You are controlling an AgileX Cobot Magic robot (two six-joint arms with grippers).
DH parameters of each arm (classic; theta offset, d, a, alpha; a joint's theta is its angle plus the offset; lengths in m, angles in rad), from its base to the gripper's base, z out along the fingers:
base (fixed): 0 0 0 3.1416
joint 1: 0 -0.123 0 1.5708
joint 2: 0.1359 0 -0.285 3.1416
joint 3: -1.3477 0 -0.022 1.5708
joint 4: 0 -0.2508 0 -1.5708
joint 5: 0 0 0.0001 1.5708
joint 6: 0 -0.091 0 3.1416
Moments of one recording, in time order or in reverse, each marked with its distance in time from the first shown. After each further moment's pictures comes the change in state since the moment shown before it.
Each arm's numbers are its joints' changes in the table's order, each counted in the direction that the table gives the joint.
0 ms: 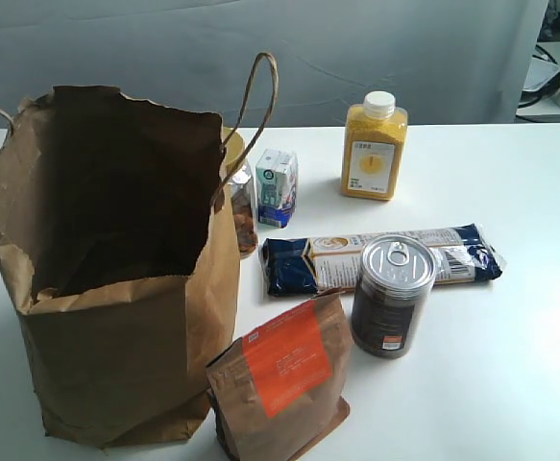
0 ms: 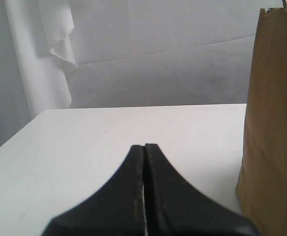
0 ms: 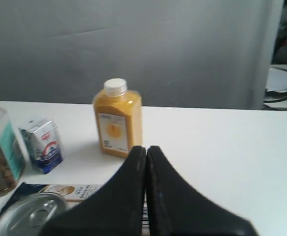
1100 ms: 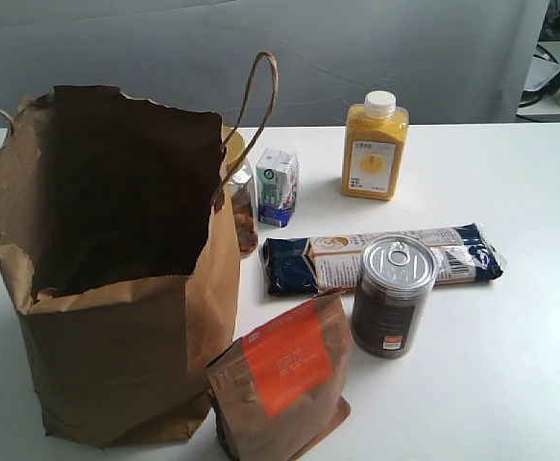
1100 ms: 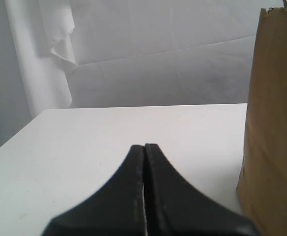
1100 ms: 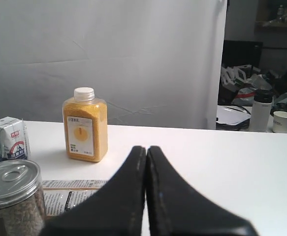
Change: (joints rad) left arm 0.000 0.000 0.000 0.000 0.000 0.000; right arm 0.105 -0.689 -0.300 -0.109 -0.190 0.192
